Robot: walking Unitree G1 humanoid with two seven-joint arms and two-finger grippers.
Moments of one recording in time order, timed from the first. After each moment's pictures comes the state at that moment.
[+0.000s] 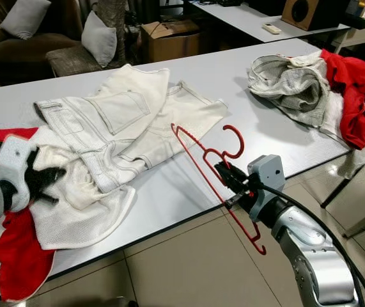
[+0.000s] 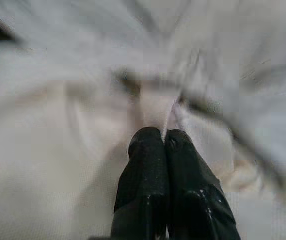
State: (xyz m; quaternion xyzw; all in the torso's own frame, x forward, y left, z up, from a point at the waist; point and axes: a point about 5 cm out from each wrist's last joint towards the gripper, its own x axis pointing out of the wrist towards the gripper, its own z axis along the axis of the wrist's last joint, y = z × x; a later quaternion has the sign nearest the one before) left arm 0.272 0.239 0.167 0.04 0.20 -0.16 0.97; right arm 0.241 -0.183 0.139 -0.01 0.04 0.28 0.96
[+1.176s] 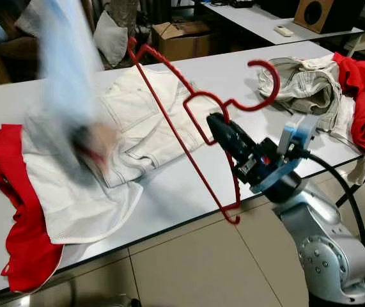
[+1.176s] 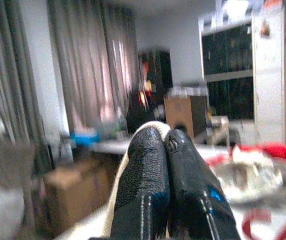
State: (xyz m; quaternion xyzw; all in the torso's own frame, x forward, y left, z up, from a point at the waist) left arm 0.345 0.209 0.356 0.03 -0.17 -0.27 0.95; right arm 0.238 -0.168 0.212 0.16 -0.11 0.39 0.90
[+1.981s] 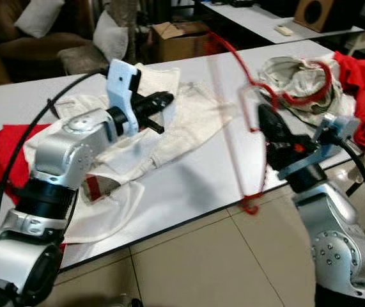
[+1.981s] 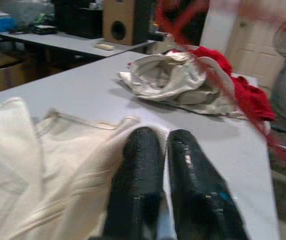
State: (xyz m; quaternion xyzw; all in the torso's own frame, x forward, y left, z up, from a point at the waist) left arm 0.355 0.067 0.225 -0.02 0.03 -0.37 0.93; right arm 0.257 -0.222 0.198 0.19 -0.09 0.16 0.96
